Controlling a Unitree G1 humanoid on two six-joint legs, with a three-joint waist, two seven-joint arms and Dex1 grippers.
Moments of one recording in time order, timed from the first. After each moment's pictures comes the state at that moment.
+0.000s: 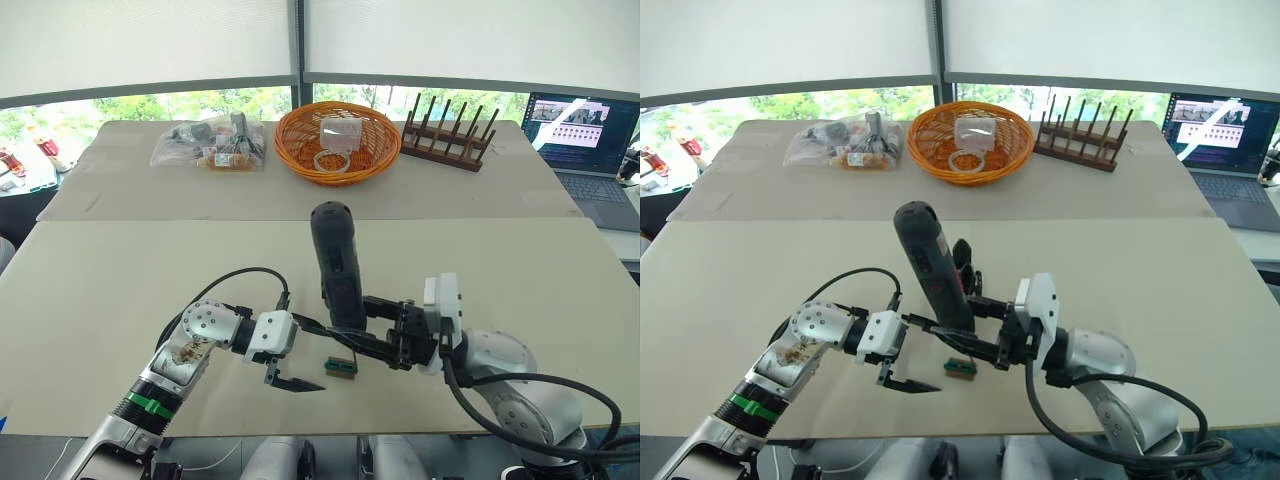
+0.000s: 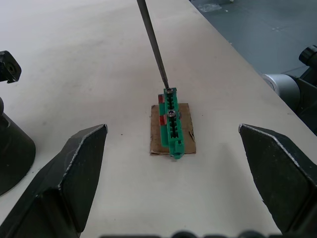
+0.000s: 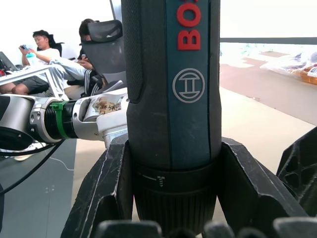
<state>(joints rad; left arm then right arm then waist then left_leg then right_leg) -0.34 0.57 -0.34 0.04 -0.21 -0.10 -1.36 -0.06 -0.45 0.10 -0.62 0.61 0.44 0.83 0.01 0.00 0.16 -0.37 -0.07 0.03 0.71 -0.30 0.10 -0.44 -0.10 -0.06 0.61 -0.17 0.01</state>
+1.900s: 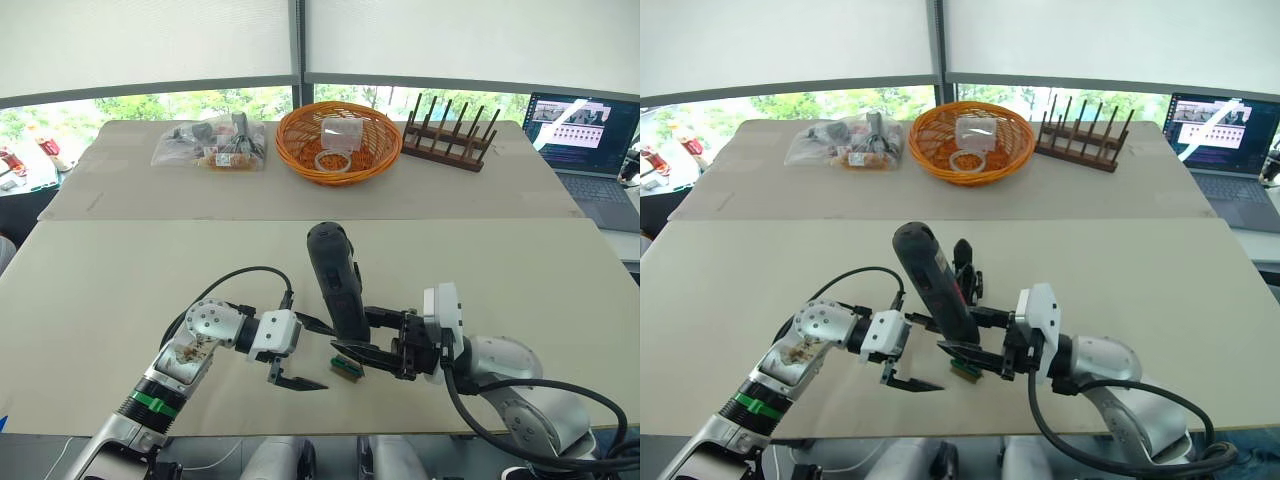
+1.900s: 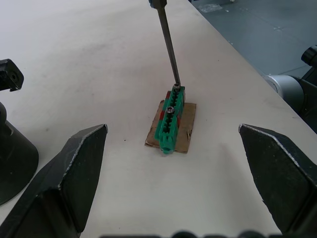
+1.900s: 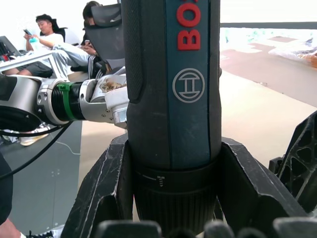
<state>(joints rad) -0.35 0.54 -0.34 0.04 -0.20 -0.10 -1.36 -0.02 -0.53 0.11 -0.62 0.61 0.42 0.85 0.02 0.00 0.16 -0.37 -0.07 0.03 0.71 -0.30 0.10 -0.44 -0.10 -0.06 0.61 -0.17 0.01</state>
